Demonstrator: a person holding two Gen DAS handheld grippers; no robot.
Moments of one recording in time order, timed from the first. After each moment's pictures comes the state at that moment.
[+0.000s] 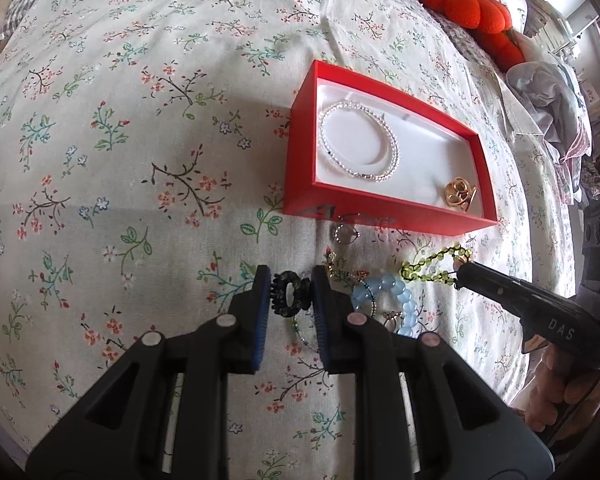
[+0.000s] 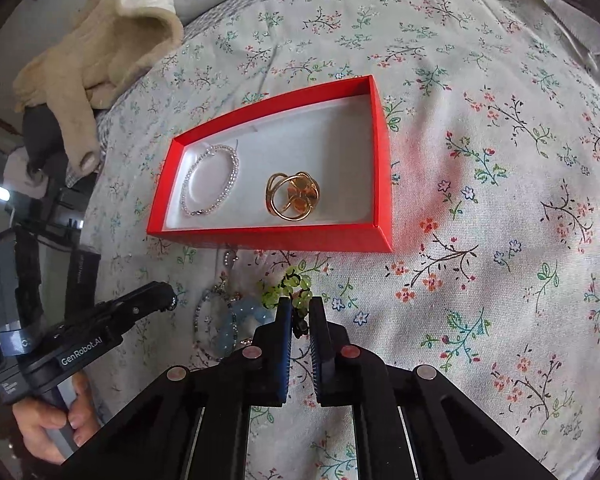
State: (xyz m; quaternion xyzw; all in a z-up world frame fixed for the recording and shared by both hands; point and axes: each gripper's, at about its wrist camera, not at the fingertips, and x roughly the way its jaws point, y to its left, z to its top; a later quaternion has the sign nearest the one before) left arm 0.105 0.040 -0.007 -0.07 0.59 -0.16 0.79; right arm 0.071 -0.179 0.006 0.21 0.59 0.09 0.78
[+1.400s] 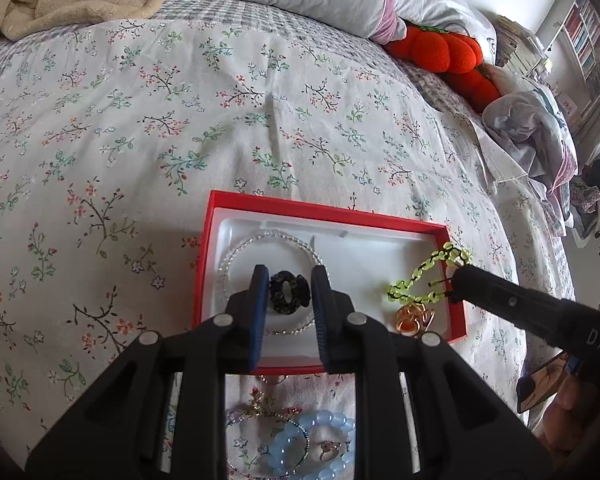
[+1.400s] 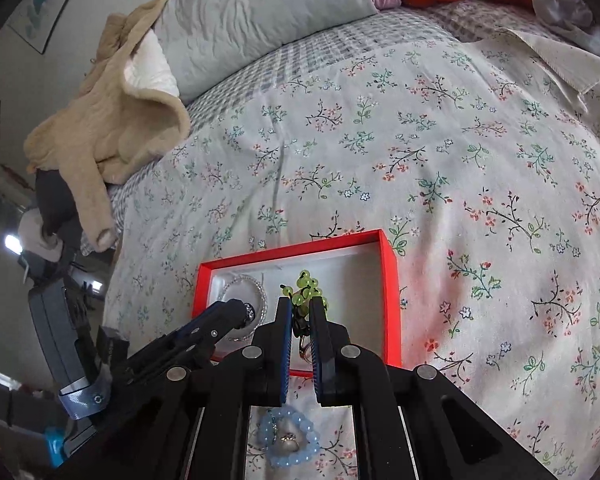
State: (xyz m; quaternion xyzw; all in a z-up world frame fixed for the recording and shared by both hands) left arm 0.150 -0.014 0.007 -0.08 0.49 -0.19 0.85; right arm 0.118 -0.196 0.039 0.26 0.50 0.06 0.83
